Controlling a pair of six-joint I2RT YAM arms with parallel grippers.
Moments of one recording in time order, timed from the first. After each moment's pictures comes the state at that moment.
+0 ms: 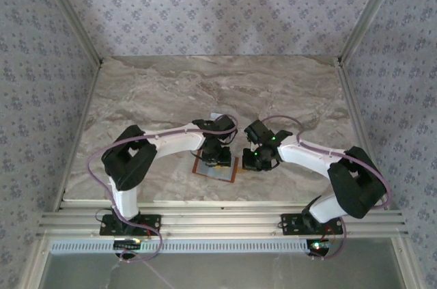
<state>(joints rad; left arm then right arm) -0.92 1.86 1.22 -0.72 0.20 -0.80 0.68 1.45 0.78 -0.58 -0.26 0.72</state>
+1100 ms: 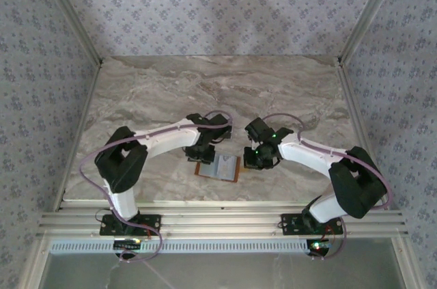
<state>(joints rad) -0.87 1.79 1.24 -1.02 -0.10 -0.71 0.66 1.46 0.81 -0.64 -0.24 0.68</state>
